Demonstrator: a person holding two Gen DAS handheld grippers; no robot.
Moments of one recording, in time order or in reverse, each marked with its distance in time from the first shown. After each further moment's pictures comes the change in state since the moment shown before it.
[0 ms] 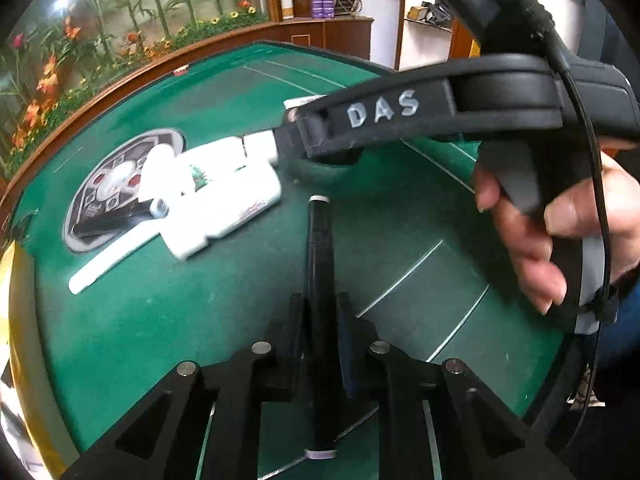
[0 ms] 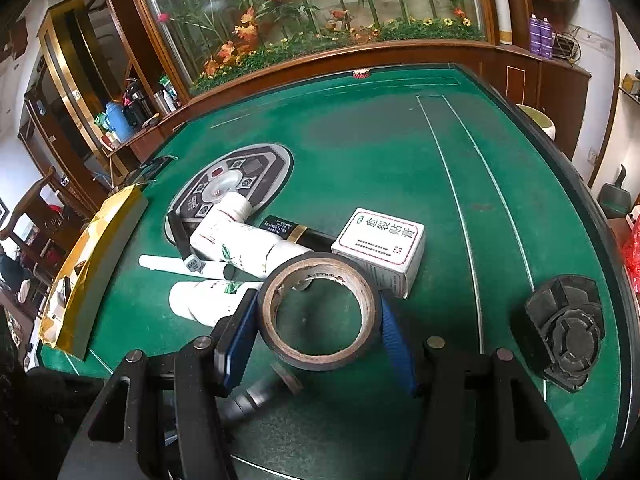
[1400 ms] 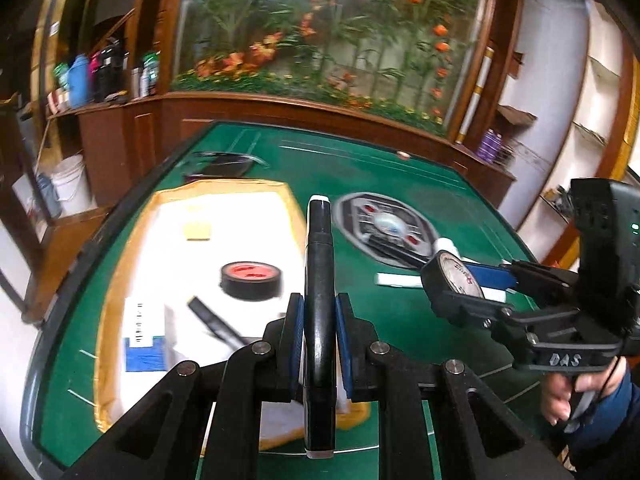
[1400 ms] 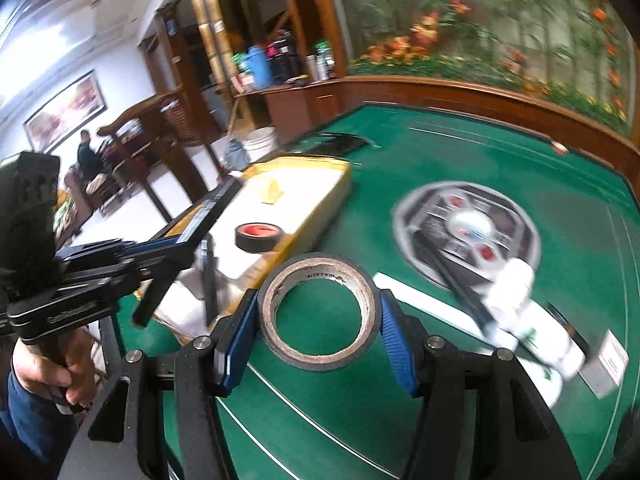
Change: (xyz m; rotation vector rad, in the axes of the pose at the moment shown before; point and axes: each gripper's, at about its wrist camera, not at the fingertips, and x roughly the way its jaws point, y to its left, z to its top) left arm -0.144 0.215 -0.106 -0.596 -0.334 0.225; right arm 0.002 0.217 0.003 -0.428 0.031 0.317
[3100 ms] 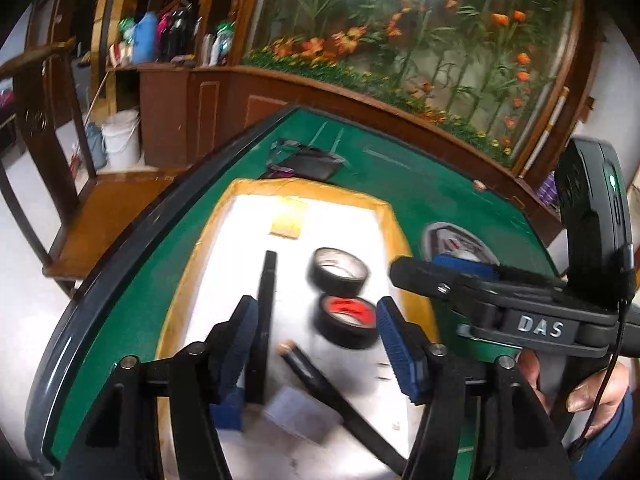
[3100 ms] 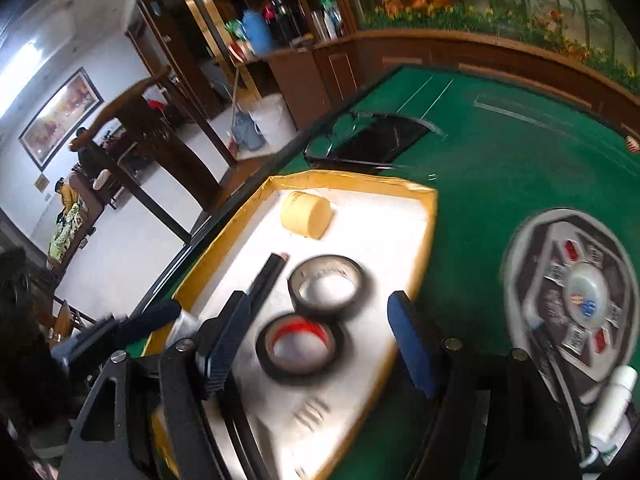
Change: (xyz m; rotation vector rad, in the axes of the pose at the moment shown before) left arm 0.026 0.063 0.026 -0.189 0.011 0.136; right arm 0.122 0.025 0.088 0.096 0.140 0.081
